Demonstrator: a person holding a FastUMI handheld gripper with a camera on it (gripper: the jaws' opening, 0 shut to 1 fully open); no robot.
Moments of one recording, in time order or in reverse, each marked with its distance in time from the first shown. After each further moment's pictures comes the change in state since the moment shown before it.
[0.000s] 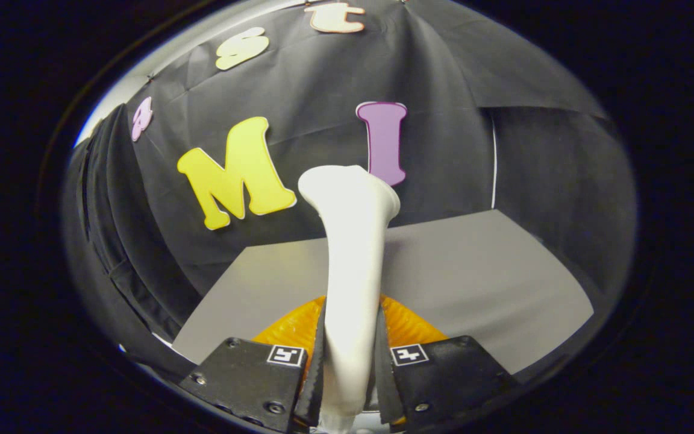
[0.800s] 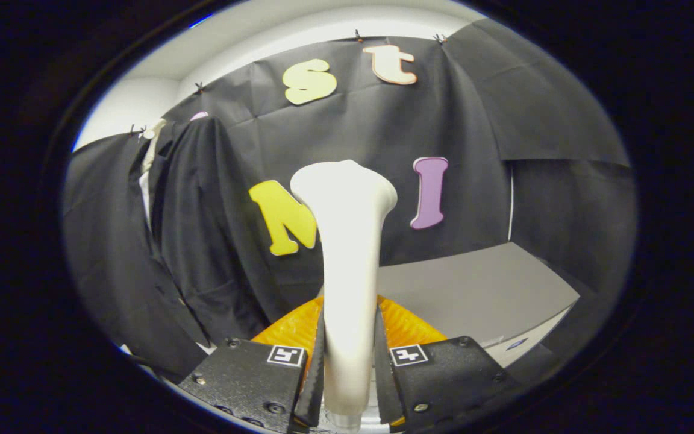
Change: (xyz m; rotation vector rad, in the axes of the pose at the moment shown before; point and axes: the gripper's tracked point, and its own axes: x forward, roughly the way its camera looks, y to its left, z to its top) arm -0.143 0.176 0.014 -0.037 -0.166 0.109
